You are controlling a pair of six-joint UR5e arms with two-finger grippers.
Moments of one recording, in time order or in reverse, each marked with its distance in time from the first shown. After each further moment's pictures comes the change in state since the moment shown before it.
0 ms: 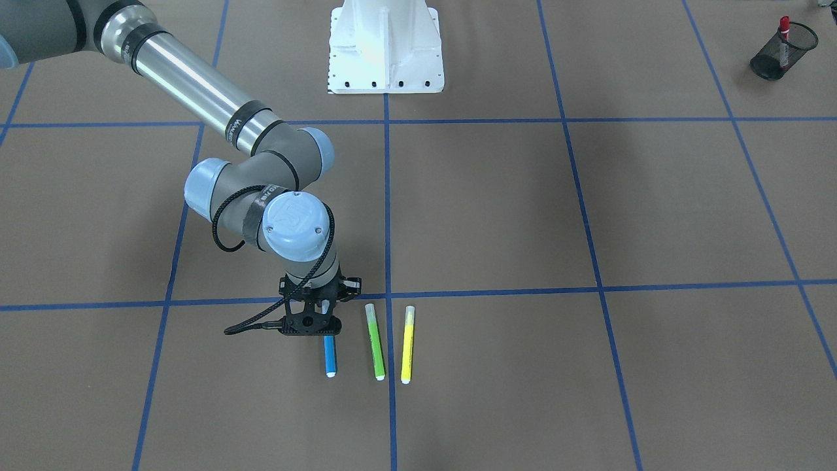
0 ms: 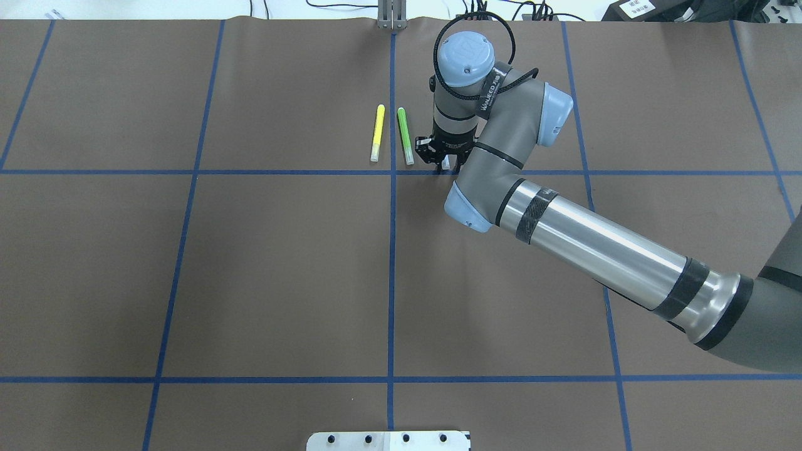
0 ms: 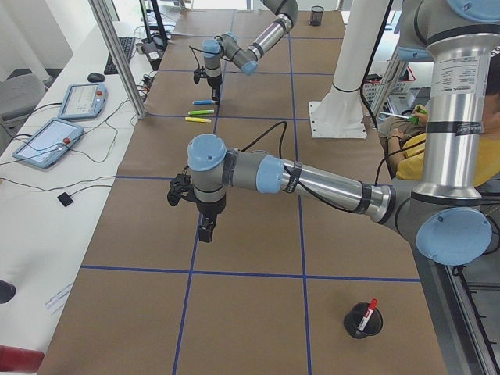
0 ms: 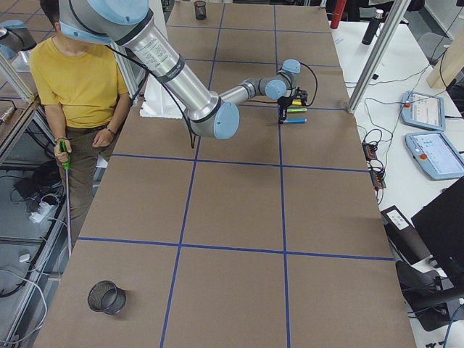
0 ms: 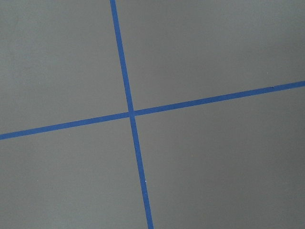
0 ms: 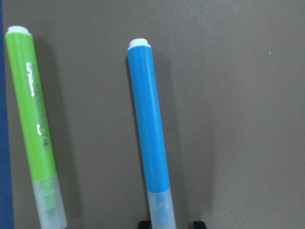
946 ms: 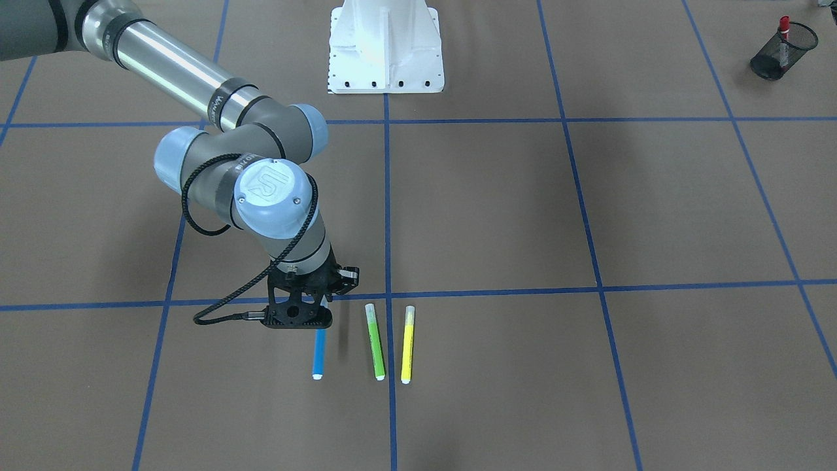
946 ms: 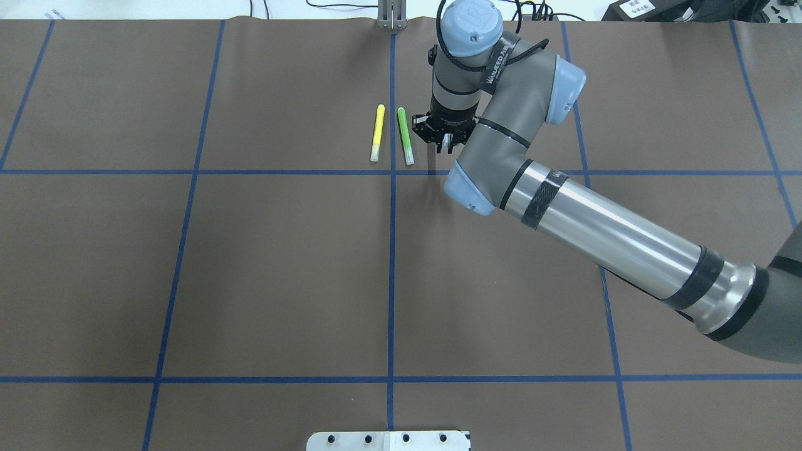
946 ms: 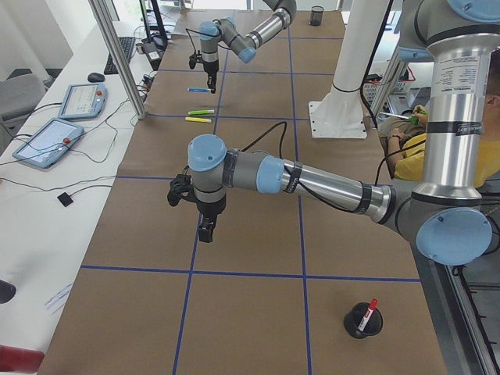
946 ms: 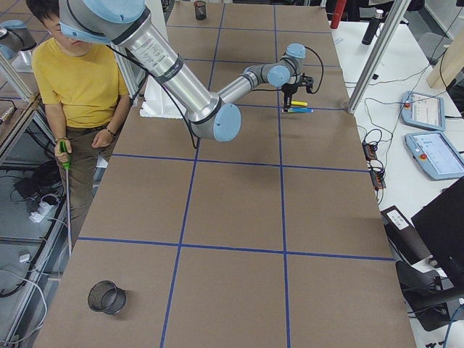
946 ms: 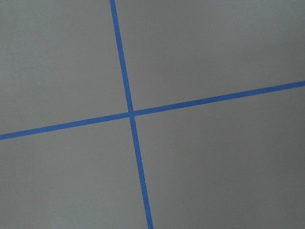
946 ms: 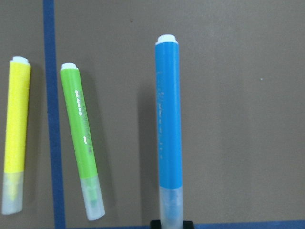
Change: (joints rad) left arm 0.000 0.002 0.002 -0.002 0.000 0.001; right arm 0.077 -0.044 0.231 -0.152 0.058 -0.010
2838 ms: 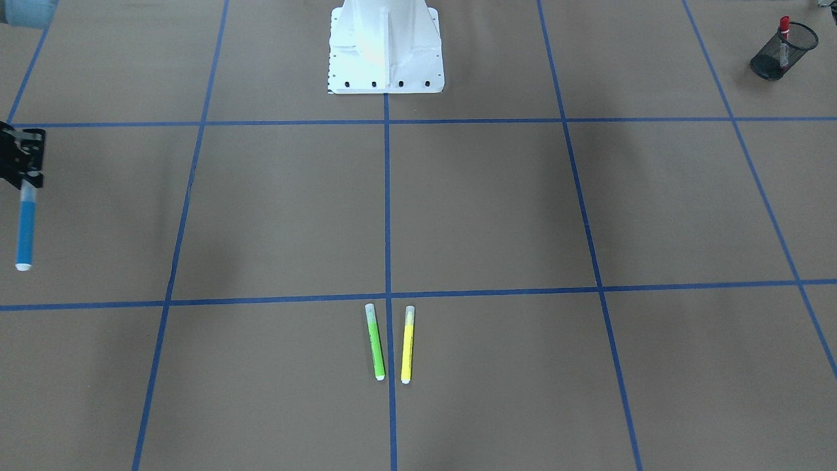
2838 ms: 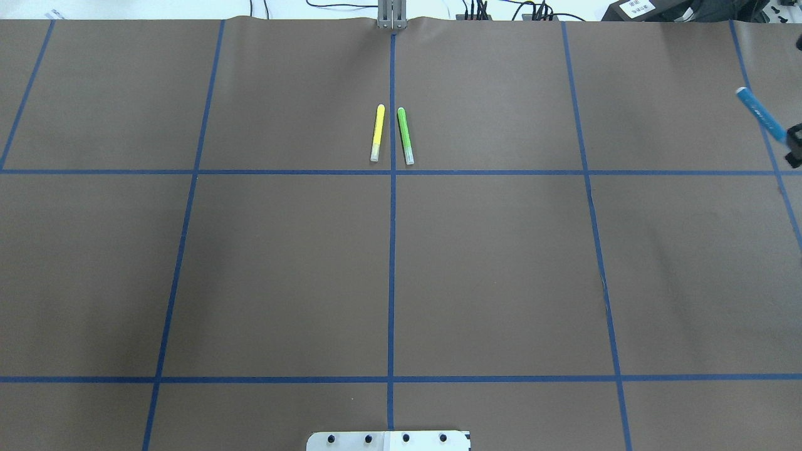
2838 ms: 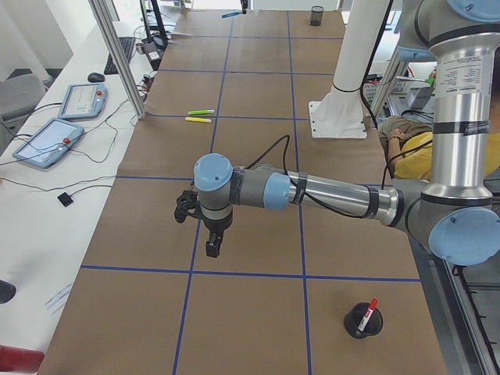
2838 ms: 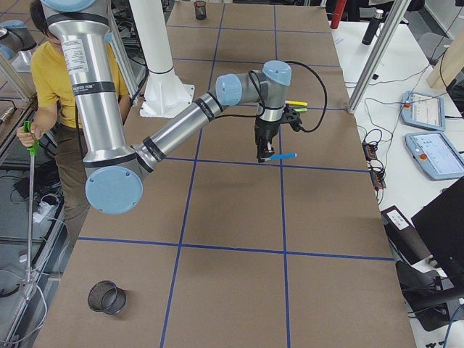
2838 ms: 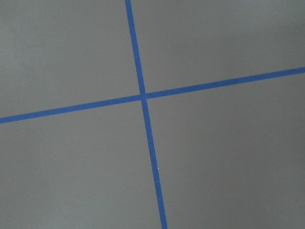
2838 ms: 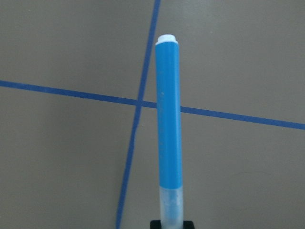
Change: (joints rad) left arm -0.003 0.053 0.042 -0.063 -0.006 0.014; right arm 0.490 -0.712 0.818 -0.649 0.036 -1.044
